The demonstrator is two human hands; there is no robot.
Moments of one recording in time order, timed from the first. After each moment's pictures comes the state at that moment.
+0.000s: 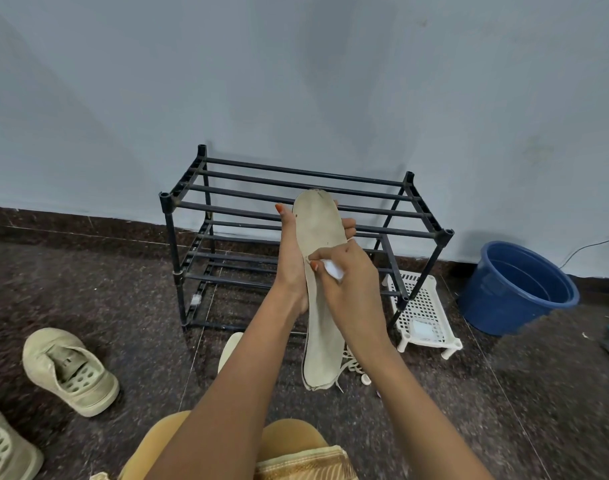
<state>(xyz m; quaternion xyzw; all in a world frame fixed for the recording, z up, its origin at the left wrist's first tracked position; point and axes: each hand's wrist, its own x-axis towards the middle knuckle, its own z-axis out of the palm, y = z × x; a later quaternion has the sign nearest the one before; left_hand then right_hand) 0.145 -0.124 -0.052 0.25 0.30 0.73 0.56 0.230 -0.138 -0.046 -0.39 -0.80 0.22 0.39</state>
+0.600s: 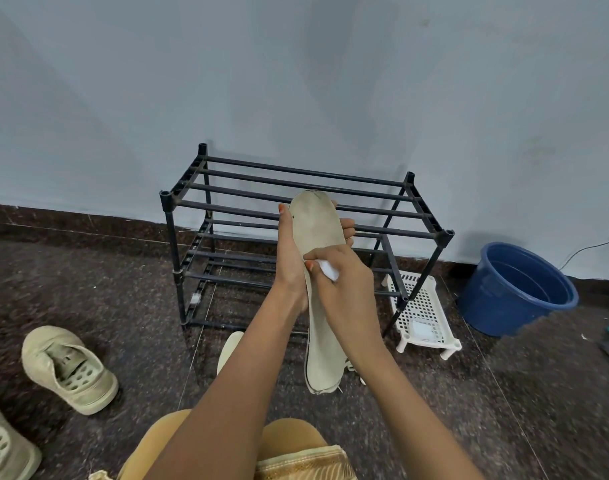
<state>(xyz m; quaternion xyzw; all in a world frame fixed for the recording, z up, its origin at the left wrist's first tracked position) 0.143 -0.122 -0.058 0.24 0.29 0.74 0.56 0.225 -0.145 -0.045 -0.40 -0.79 0.26 0.39</state>
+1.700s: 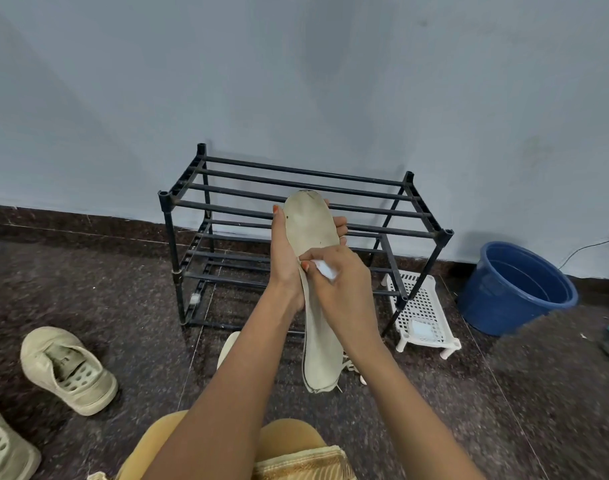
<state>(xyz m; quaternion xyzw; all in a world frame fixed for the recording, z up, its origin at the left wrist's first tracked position) 0.138 -0.121 -0.059 0.22 0.28 0.75 0.56 0.225 -0.142 -0.047 -0.41 -0.79 0.26 0.38</state>
